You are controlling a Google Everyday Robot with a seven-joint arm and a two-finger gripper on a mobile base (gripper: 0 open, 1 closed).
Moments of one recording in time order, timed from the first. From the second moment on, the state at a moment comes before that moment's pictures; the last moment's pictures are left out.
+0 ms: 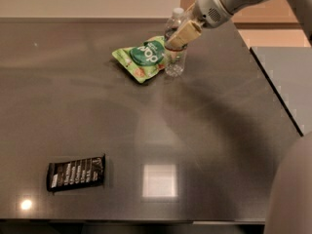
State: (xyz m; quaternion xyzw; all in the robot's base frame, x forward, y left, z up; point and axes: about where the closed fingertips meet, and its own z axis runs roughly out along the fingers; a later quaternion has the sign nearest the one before) arm 0.684 -0.069 0.966 -0.58 0.71 0.15 0.37
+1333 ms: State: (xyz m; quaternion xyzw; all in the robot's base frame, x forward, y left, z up) arm 0.719 -0.065 0.939 -0.56 0.74 0.18 0.33
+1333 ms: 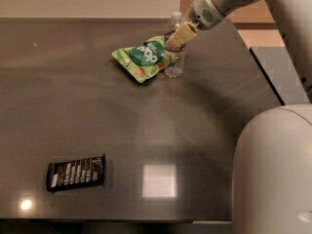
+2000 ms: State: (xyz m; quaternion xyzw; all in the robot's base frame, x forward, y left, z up) arm 0.721 -0.062 0.934 -0.56 0.74 0.18 0.33
